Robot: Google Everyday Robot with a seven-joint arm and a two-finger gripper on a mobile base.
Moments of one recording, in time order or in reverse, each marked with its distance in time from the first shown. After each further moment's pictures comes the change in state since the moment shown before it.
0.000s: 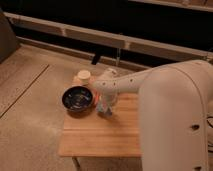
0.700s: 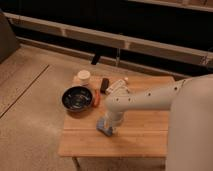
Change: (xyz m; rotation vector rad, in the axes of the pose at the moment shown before) arm 0.089 -0.068 0.029 -0.061 0.145 0.184
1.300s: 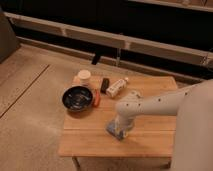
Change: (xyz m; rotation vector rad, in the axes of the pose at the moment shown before) arm -0.017 -0.040 0.003 0.052 -0.029 0.068
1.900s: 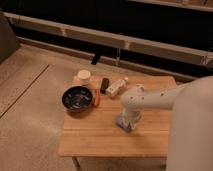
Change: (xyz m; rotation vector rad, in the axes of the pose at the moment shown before) arm -0.150 -0.054 -0.052 0.165 -0.211 0.145
